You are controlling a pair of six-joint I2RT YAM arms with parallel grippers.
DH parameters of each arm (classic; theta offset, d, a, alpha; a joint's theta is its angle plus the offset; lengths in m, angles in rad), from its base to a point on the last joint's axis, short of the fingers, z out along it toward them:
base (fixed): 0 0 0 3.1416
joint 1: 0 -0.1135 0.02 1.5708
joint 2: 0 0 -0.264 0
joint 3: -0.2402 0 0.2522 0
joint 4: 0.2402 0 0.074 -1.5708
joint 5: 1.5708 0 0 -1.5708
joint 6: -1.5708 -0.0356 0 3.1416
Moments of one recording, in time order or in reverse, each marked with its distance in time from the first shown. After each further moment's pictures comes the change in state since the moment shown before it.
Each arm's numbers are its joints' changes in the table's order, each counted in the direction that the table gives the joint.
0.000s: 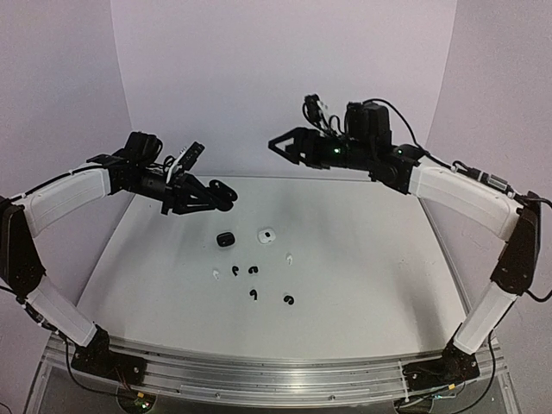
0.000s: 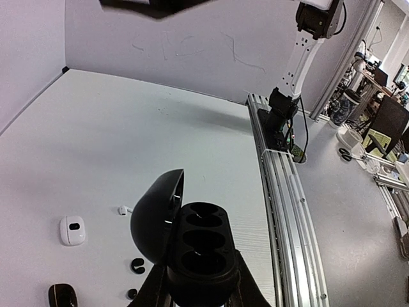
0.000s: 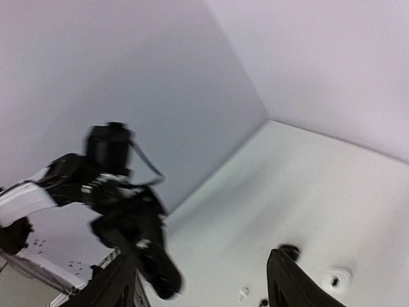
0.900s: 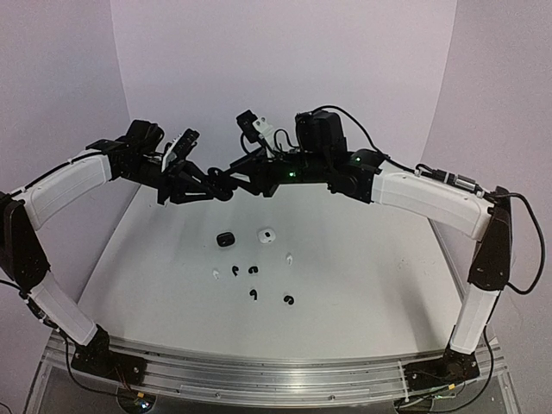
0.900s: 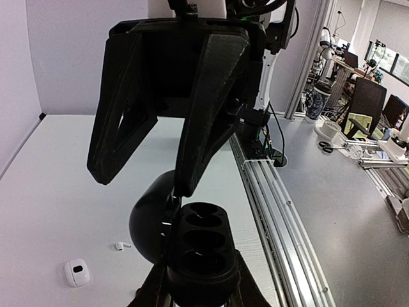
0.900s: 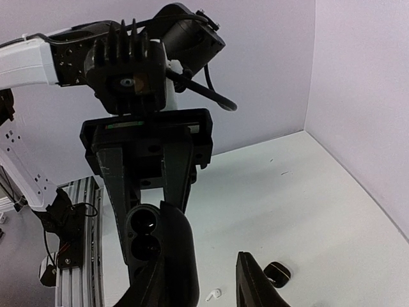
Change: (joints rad) left arm 0.000 0.037 -0.137 0.141 0.134 -0.178; right arm -0.175 0.149 -0.128 0.068 -0.020 0.480
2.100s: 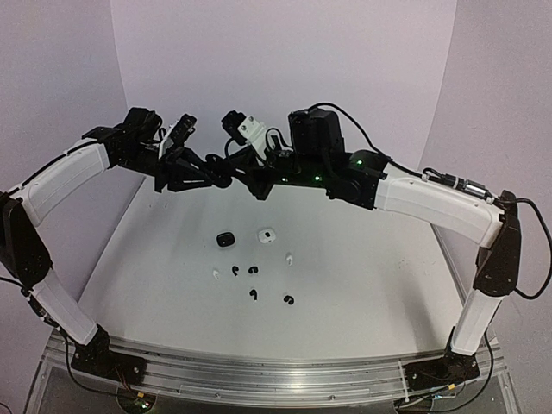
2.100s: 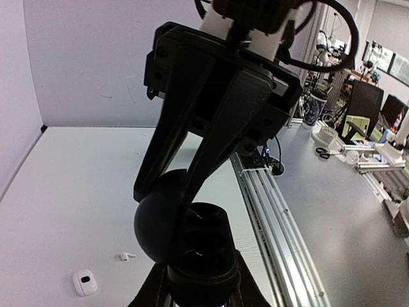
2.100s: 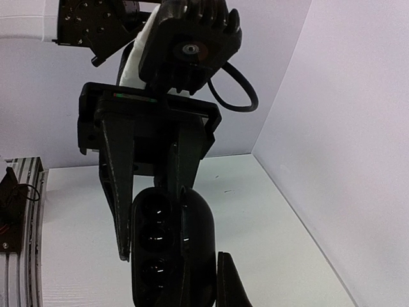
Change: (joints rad) left arm 0.000 0.028 -0.136 0.098 0.027 -0.009; right arm -0.098 -0.036 -0.017 0.013 0.268 0.277
